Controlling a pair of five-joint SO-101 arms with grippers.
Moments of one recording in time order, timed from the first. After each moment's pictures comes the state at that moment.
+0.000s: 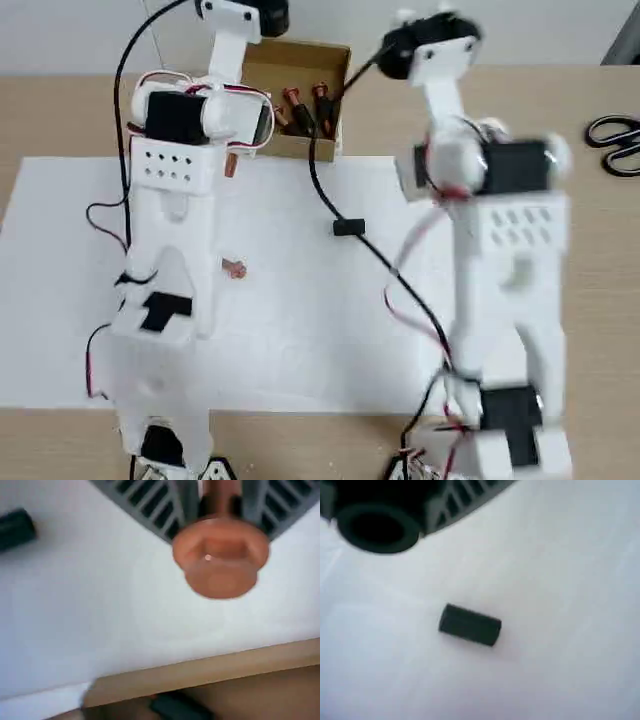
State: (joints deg) left arm 7.8 27.7 -63.9 99.6 -1.5; right arm -9.2 -9.1 -26.8 96.1 8.8
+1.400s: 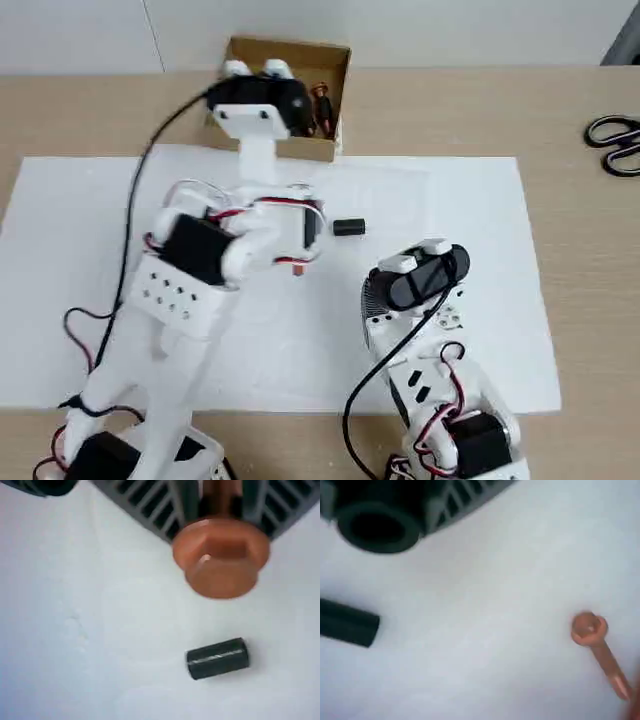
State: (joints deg) left arm 25.1 -21.2 7.3 76.4 25.7; right arm -22.1 -102.3 80.3 57.2 -2.4
